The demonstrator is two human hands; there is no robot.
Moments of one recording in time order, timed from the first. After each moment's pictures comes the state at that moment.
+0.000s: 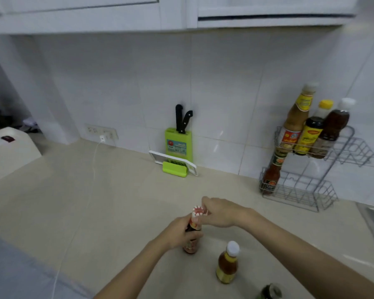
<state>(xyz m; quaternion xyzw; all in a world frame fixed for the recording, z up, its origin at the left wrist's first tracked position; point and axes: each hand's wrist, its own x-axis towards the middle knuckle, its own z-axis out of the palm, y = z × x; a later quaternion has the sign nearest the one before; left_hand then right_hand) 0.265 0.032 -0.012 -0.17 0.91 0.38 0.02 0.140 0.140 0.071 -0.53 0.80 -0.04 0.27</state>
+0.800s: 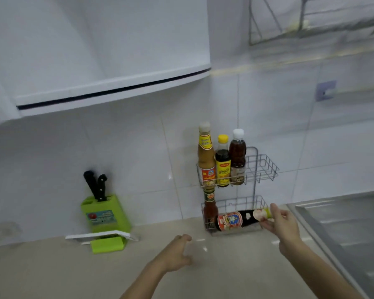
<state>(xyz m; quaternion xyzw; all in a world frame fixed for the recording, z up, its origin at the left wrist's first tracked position) 0.043 0.063 0.006 -0.07 0.94 0.29 0.16 -0.074 0.347 0.019 0.15 0.59 -0.79 0.00</state>
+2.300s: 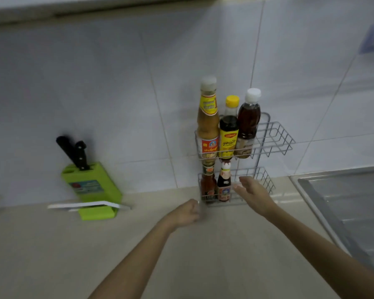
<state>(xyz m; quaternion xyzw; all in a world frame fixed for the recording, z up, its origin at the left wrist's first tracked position) -0.024 0.085 0.005 -0.12 0.87 0.42 0.23 -0.126 0.302 -0.012 -0.13 0.86 -0.47 0.11</state>
